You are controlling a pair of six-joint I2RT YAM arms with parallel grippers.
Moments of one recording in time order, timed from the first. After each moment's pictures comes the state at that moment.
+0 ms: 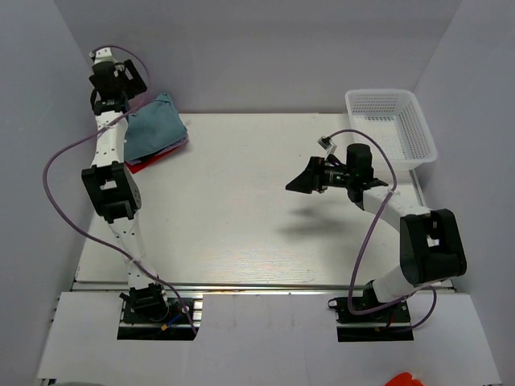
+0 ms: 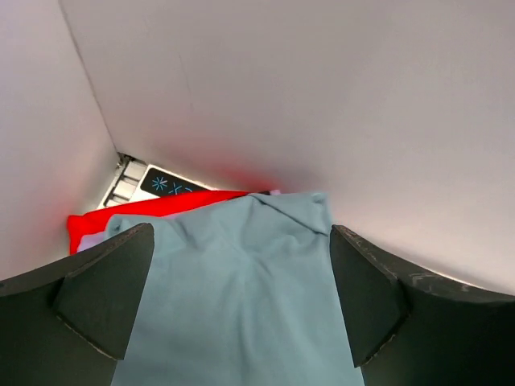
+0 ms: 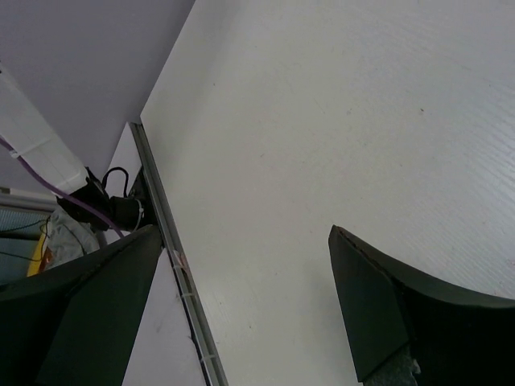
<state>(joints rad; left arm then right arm) 0.20 2.29 2.25 -0.21 -0.04 -0.22 0.24 1.53 0.84 0.24 -0.98 0.47</state>
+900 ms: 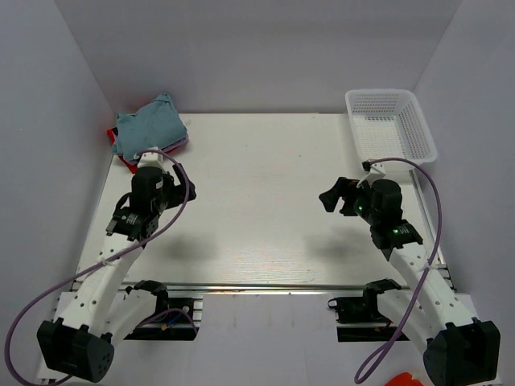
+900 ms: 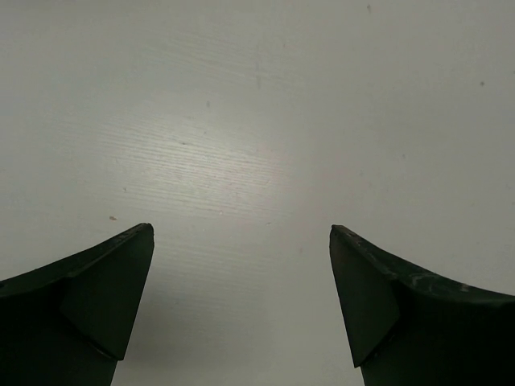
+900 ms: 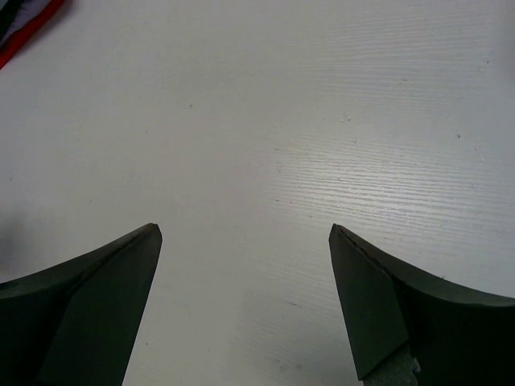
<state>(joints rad) -0.26 0.92 0.82 -0.47 -0.15 -0.44 0.24 0.83 0.56 -0.15 -0.22 0.36</state>
